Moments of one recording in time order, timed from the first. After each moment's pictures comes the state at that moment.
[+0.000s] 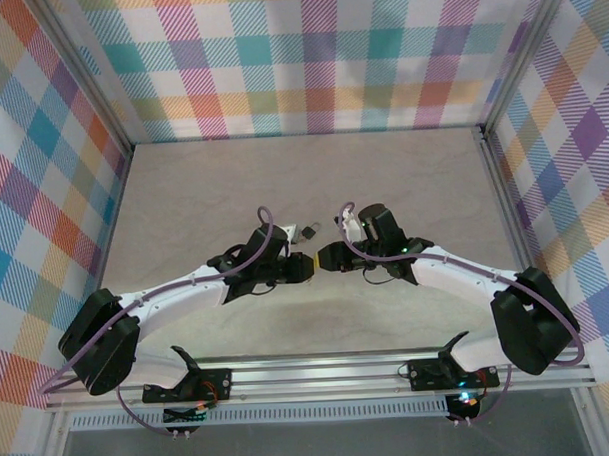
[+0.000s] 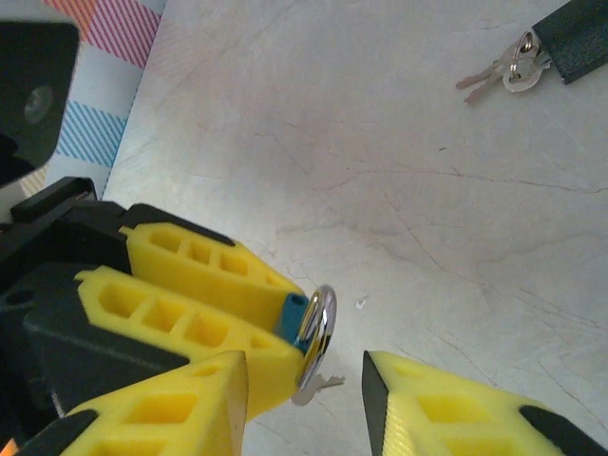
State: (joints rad) left arm -0.79 1.36 0.77 -0.15 0.20 -0.72; right arm 0.65 1.37 0.74 -0.06 -0.53 0.55
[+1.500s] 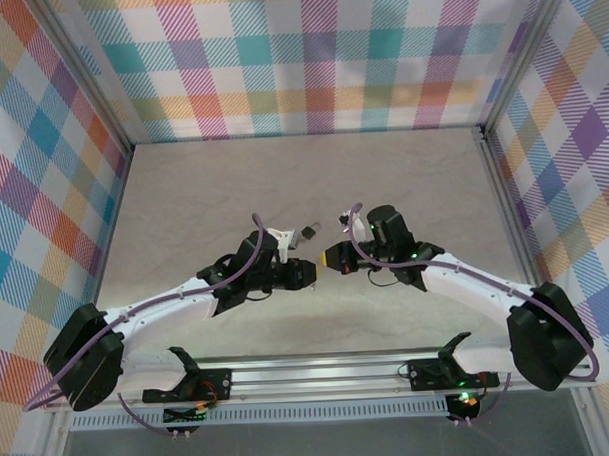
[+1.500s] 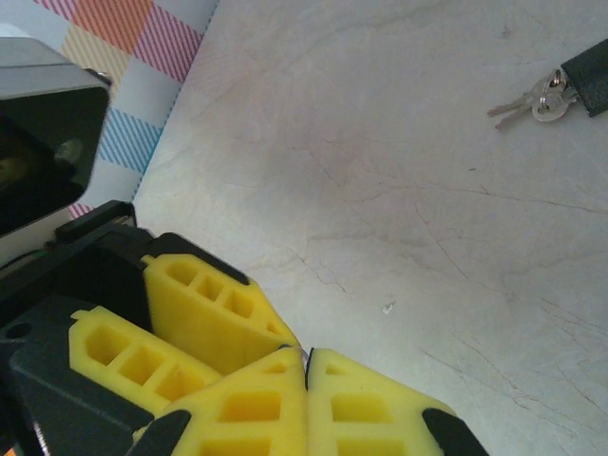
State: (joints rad) left arm -0.81 1.24 0.67 -0.03 0.30 -0.73; right arm 0.65 1.26 0.70 -0.03 -0.56 0.54
